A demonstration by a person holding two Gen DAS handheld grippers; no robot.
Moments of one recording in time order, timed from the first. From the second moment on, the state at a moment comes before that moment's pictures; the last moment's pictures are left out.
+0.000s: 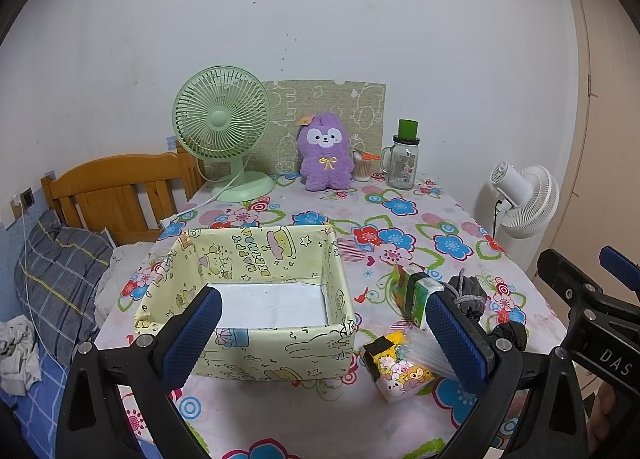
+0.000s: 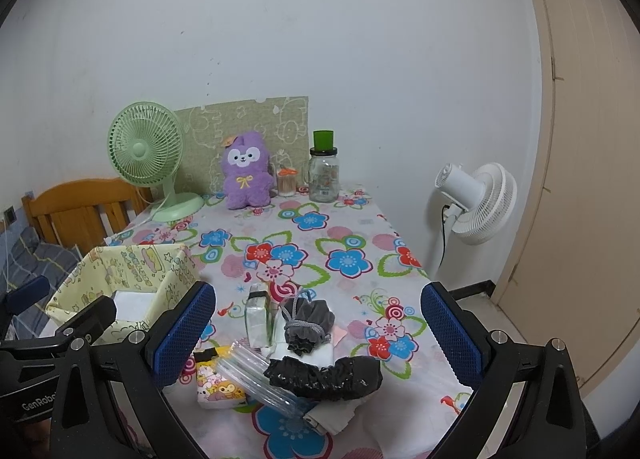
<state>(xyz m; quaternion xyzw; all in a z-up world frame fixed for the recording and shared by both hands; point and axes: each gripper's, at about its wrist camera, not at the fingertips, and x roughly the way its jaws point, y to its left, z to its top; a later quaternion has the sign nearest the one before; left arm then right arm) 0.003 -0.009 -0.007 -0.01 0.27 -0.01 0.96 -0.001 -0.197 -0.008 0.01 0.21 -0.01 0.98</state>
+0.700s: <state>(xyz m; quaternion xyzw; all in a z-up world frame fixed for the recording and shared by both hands) 0.004 -0.014 -0.012 0.00 0.27 -0.01 0.96 0.001 -0.197 -0.012 0.01 0.22 0.00 0.98</state>
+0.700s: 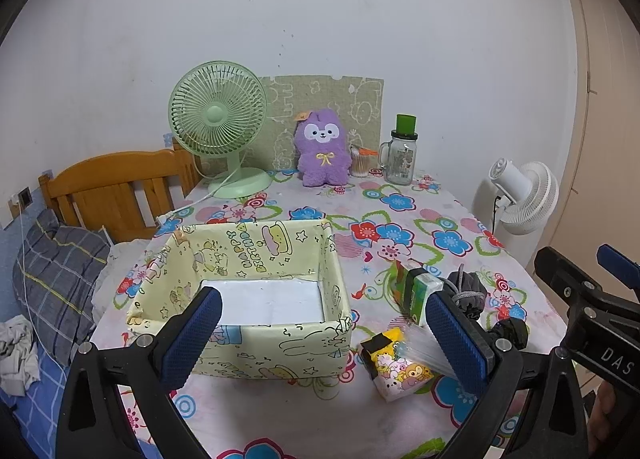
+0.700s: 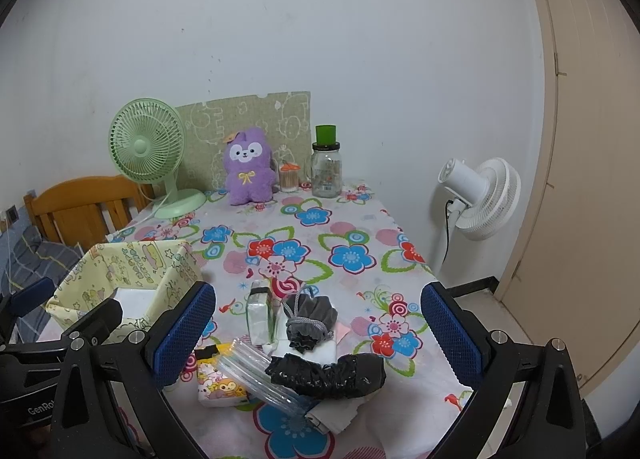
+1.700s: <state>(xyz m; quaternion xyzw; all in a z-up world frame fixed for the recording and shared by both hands) 0.024 -0.065 -0.061 0.02 0.34 -0.07 0.94 0.032 -0.219 -0.052 0.00 0.27 0.00 0.96</state>
